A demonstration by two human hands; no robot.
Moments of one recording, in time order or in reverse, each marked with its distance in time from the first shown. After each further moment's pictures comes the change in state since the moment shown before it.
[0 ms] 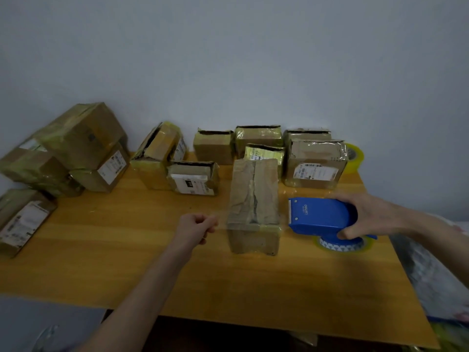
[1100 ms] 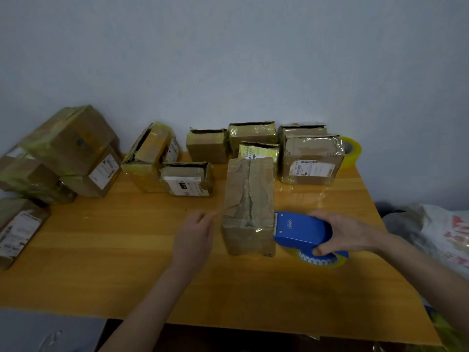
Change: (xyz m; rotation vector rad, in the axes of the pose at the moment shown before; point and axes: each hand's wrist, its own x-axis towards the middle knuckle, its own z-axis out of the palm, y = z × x) left_hand 0.005 -0.022 0.018 0.863 0.264 0.720; right_hand 0.028 0.029 0.052 0.011 -0.063 0.044
